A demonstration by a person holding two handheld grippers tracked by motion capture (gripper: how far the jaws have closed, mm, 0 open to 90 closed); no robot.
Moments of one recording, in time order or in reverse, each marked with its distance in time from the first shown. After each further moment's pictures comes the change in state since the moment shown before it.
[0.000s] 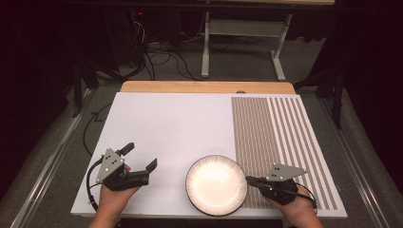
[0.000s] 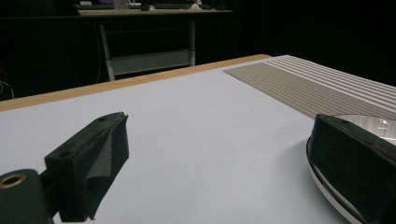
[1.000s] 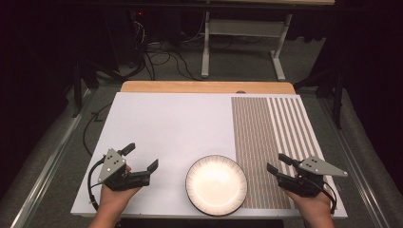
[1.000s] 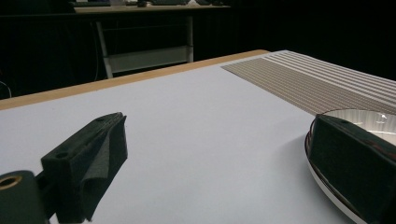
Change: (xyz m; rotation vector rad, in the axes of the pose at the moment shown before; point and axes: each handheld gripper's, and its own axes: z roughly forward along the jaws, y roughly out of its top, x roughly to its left) left arm -0.002 0.000 0.002 0.016 -0.008 0.012; right arm -0.029 -0.011 -0.046 -0.244 -0.292 0.219
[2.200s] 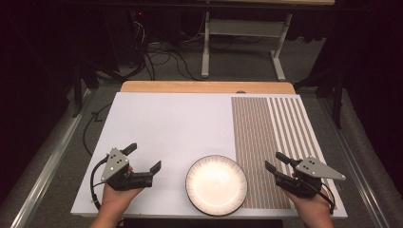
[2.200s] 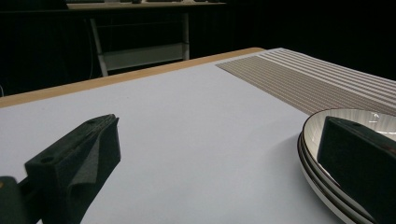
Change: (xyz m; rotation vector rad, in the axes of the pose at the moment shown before) left arm -0.005 0.003 0.004 0.014 -0.016 0.001; right arm 0.013 0.007 -0.001 -0.038 -0.025 -0.064
